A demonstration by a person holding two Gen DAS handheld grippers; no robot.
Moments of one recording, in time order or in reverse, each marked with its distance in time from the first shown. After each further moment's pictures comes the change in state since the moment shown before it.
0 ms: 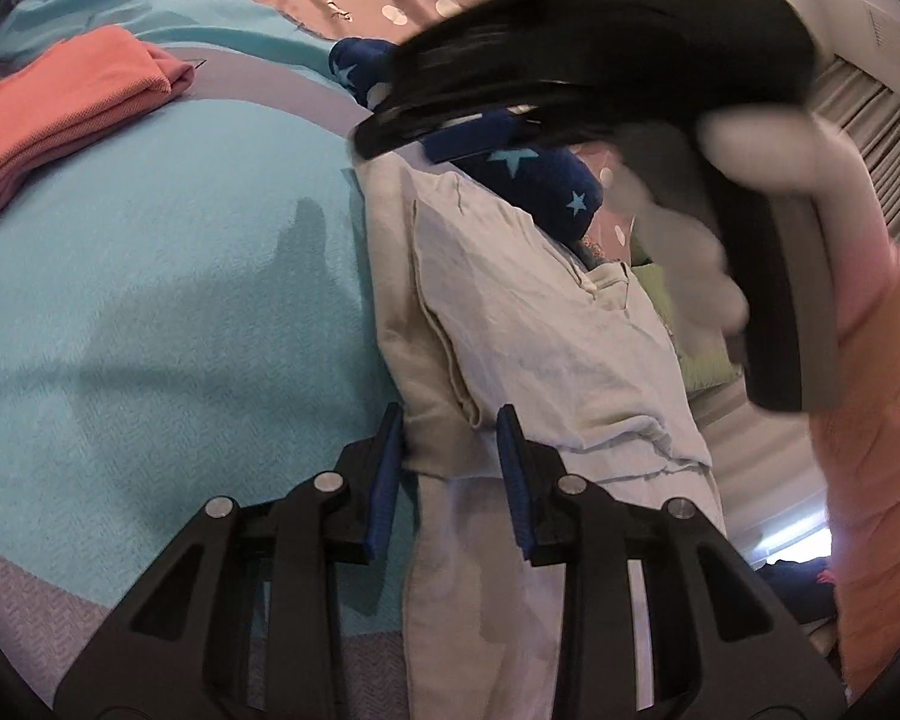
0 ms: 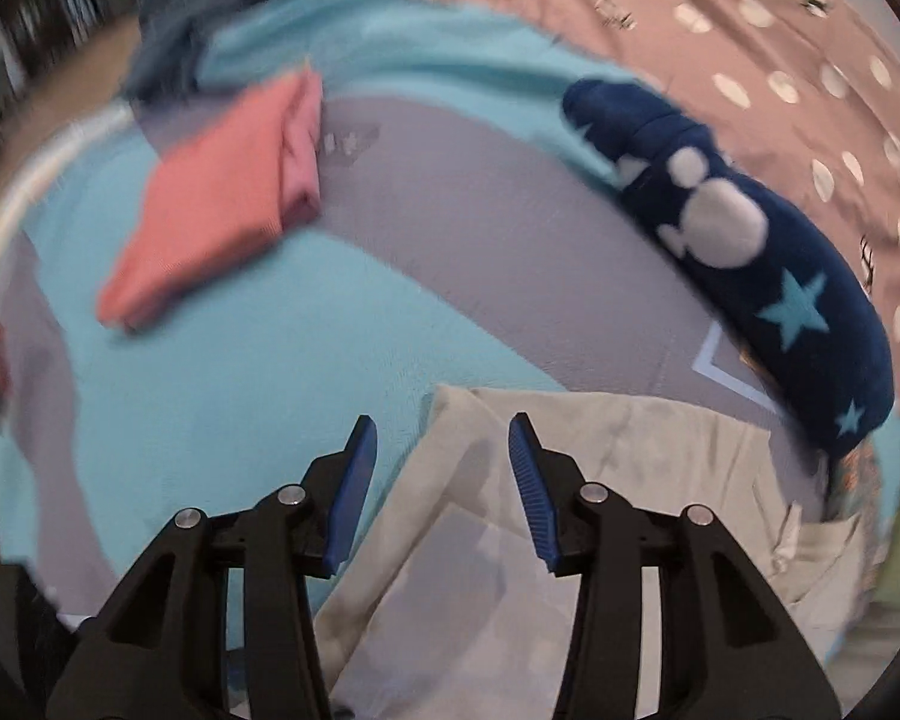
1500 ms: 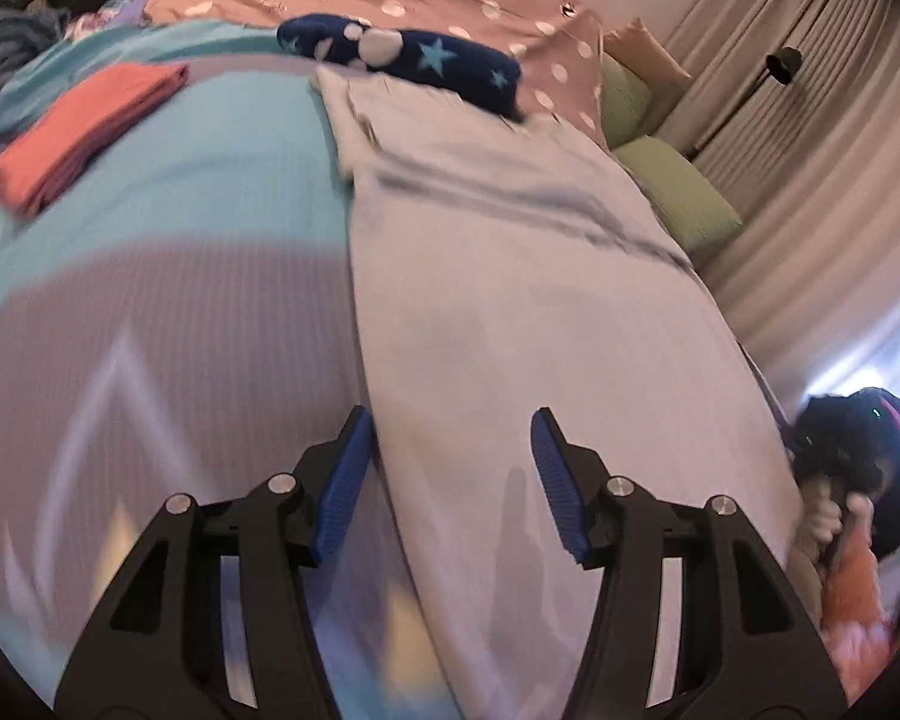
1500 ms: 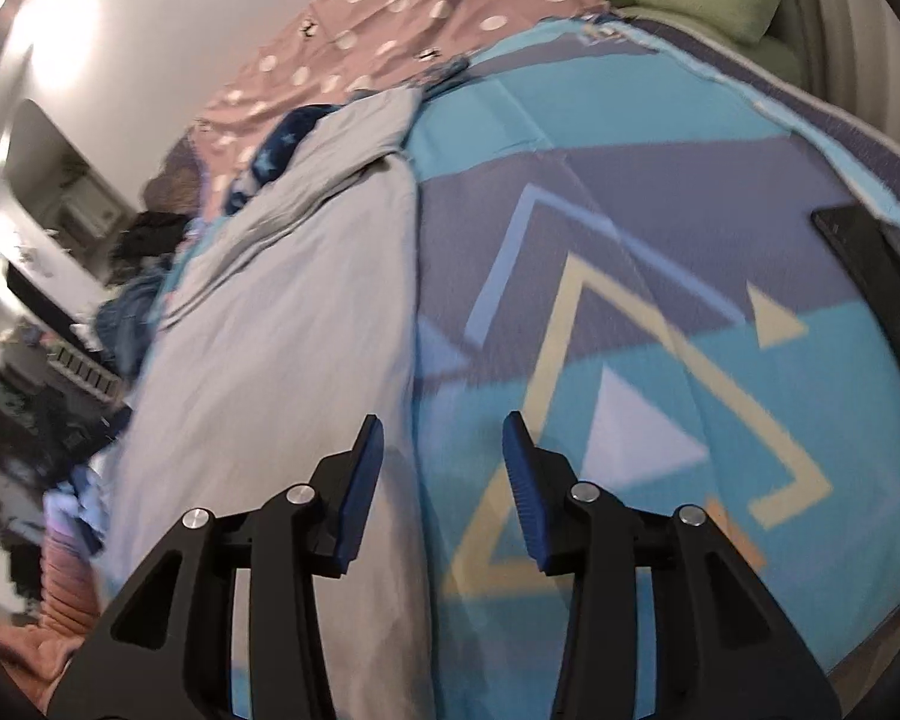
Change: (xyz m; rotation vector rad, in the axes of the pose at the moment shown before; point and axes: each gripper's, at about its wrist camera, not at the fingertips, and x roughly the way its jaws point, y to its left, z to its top) left arm -0.106 -0.039 -0.127 0.242 0.149 0.067; right arm -0.112 -0.152 -0.681 0.917 -0.521 0.283
